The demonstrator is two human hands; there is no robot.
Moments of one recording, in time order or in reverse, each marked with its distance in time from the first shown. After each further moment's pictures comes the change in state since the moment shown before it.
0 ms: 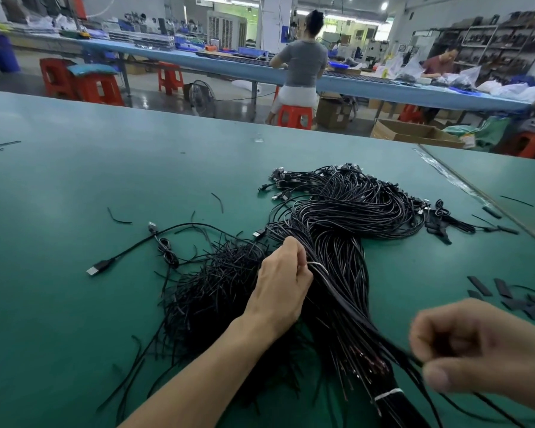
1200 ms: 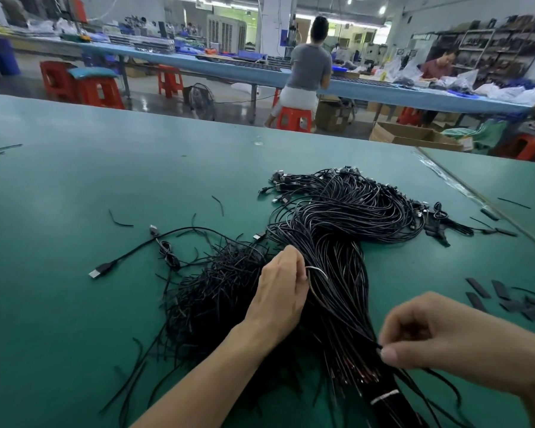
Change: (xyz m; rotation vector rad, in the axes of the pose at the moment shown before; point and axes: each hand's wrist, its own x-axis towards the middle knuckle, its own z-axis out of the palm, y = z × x) left_hand -0.004 -0.010 0.007 -0.044 -0.008 0.033; right_hand 0.023 0.000 0.006 -0.271 0.052 0.183
